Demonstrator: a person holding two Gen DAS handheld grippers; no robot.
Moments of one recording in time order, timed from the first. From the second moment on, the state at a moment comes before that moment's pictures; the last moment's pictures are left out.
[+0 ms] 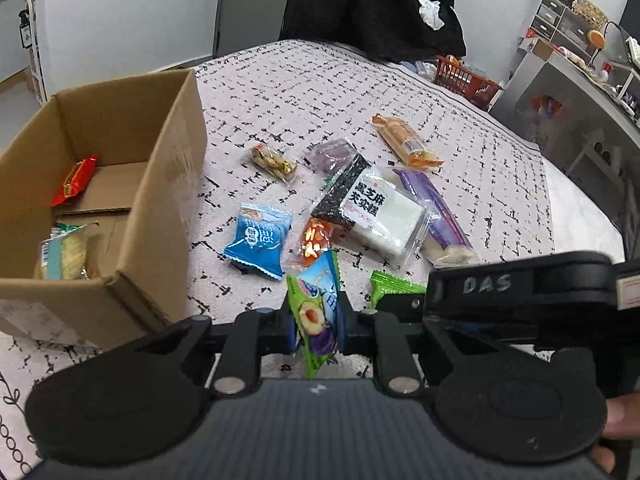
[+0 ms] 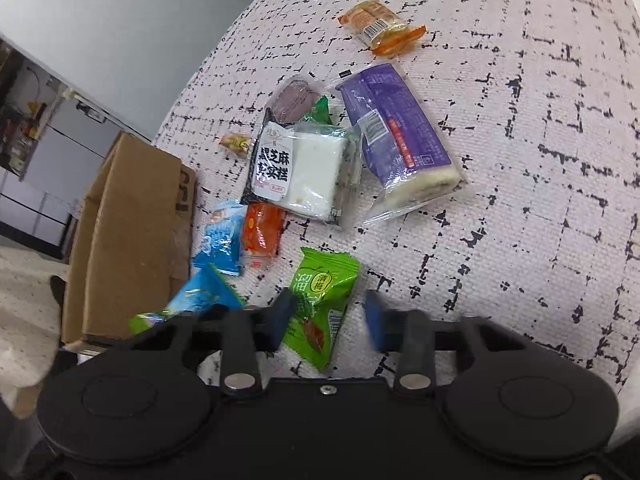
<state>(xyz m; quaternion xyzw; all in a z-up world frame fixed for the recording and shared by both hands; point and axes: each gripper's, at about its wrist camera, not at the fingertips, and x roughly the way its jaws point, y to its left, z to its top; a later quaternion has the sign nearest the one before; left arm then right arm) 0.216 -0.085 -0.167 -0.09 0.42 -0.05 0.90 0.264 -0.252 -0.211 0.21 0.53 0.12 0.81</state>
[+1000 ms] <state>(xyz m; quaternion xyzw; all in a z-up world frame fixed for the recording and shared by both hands) 0.173 -0.045 -0.082 -0.14 0.33 -0.09 0.93 0.202 -0.230 -0.101 0.19 0.45 0.09 0.87</state>
